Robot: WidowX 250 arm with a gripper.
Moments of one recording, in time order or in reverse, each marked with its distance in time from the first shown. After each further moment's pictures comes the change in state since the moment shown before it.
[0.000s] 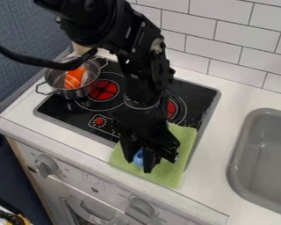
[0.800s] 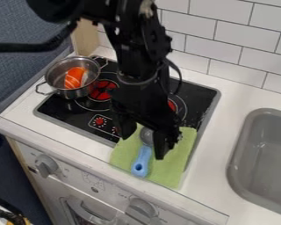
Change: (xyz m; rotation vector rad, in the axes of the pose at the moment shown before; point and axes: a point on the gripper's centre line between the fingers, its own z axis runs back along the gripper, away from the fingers) arm 0.002 -0.004 0.045 -0.025 -0.104 -0.035
